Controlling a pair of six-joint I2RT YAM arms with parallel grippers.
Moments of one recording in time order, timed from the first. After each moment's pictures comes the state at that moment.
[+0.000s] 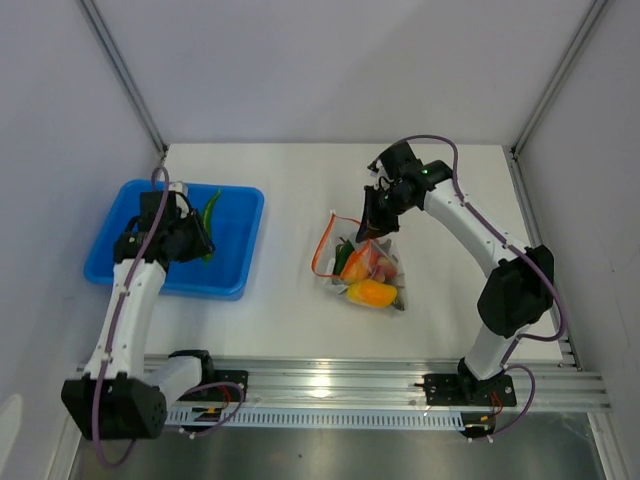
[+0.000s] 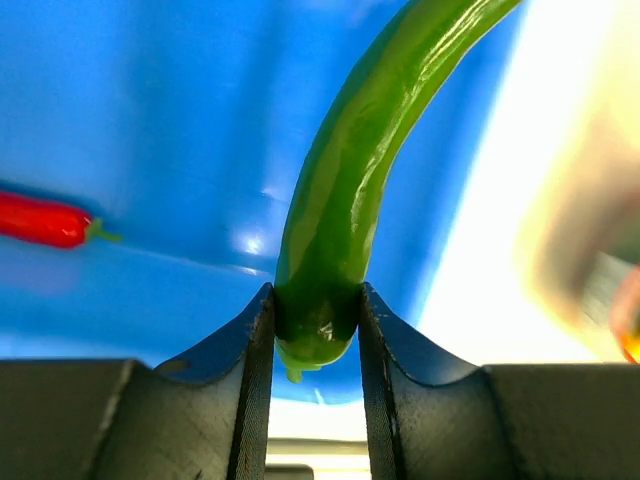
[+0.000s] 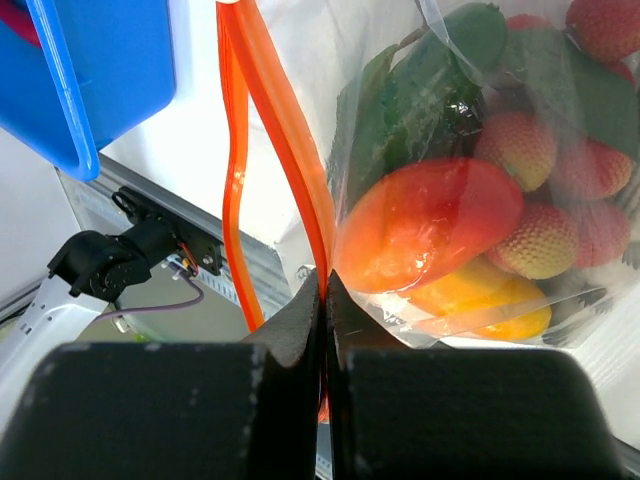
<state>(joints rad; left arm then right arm) 0.05 1.11 1.05 -0.85 0.06 -0.28 0.49 1.74 1.64 -1.00 -0.42 0.51</state>
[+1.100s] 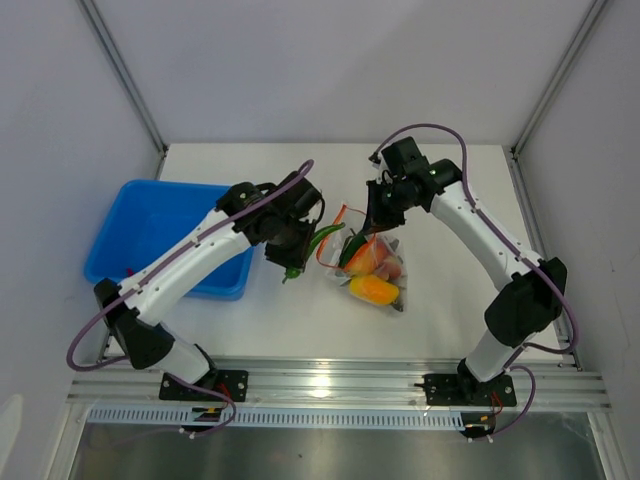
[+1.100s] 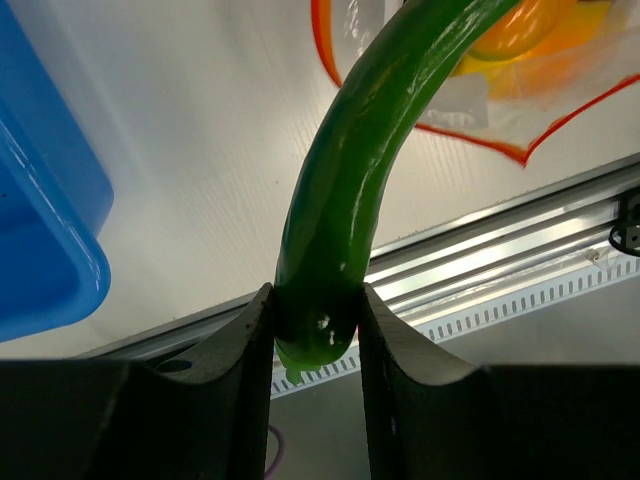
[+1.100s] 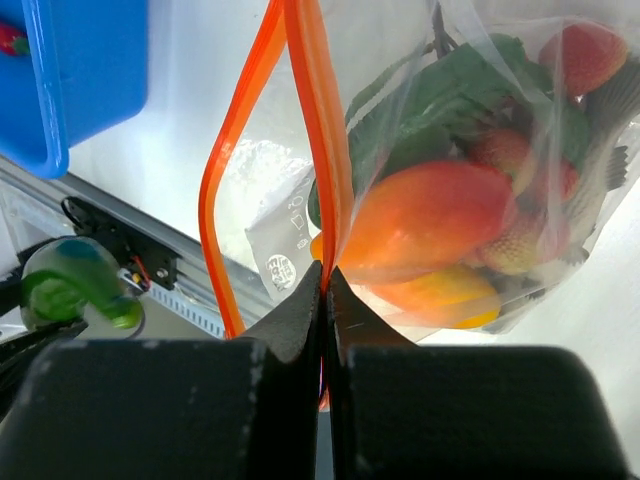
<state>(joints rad) -0.82 1.50 1.65 -1.34 -0.08 -0.49 0.51 1.67 1.67 -1.01 -0.29 0.43</state>
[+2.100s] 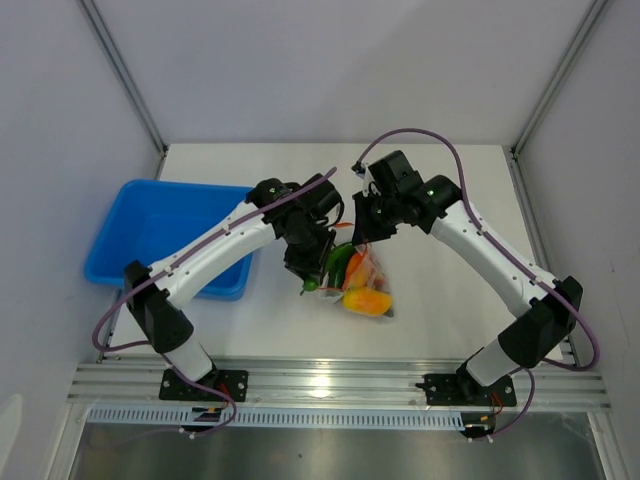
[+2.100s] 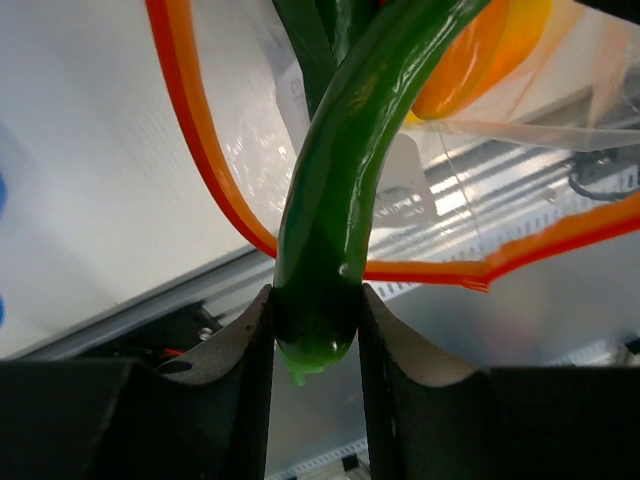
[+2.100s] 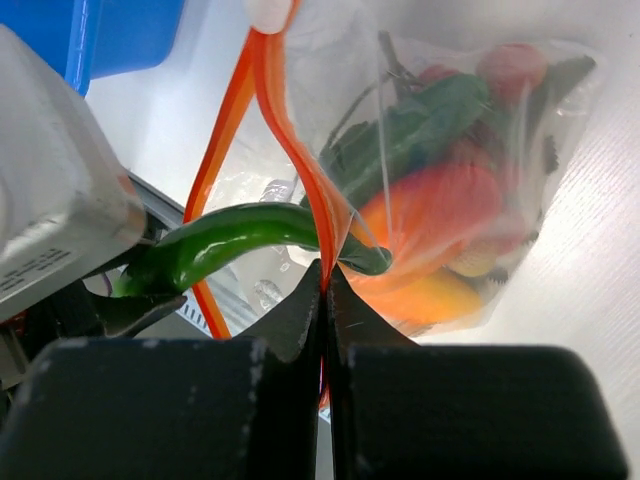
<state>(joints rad) -0.84 1.65 1.72 -1.36 0.09 -0.49 0.66 1.55 1.62 -0.97 -0.22 0.39</state>
